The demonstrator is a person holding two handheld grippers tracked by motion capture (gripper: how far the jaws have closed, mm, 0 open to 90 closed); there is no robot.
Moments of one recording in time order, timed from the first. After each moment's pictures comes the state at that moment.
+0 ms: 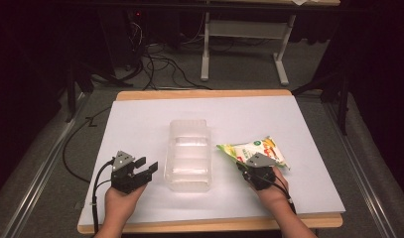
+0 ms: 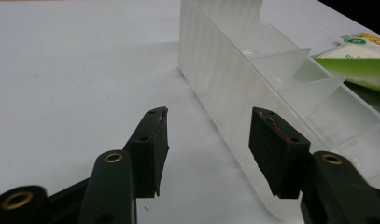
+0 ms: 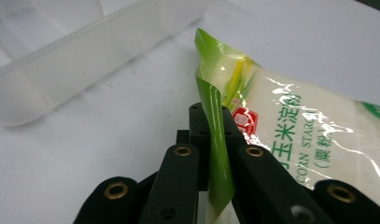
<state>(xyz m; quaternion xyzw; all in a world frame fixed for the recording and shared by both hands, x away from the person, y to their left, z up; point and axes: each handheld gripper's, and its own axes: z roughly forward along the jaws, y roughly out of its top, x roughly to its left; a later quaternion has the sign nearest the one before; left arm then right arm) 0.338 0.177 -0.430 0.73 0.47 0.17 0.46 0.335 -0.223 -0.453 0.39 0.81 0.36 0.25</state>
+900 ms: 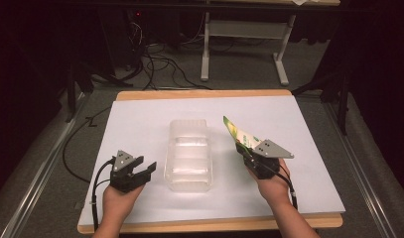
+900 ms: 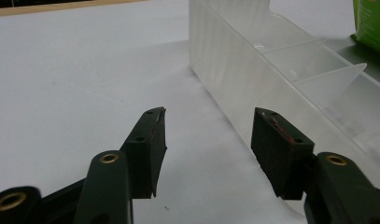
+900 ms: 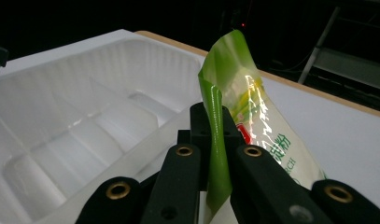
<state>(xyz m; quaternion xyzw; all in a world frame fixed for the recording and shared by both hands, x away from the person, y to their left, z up) 0.340 0.180 -0.430 0.75 0.45 0.20 0.44 0.337 -0.216 -0.398 0.38 0.74 0.47 0.29</state>
